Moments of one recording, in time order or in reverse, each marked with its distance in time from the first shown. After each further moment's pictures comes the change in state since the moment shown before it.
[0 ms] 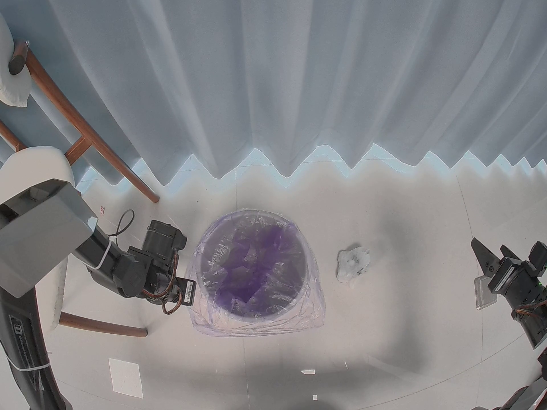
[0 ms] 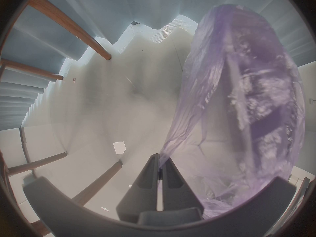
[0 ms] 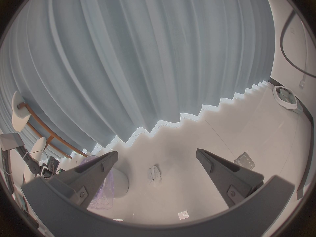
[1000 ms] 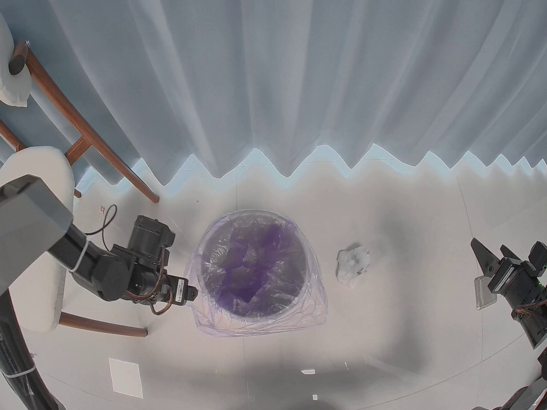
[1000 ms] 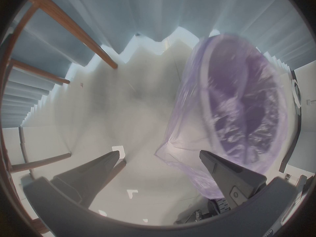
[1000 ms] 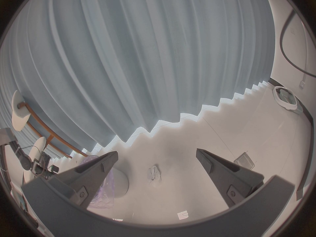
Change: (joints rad) left arm -0.008 -0.121 0.091 -0.009 -0.002 -0.003; right arm 0.000 0.002 0.000 -0.002 -0.001 -0.003
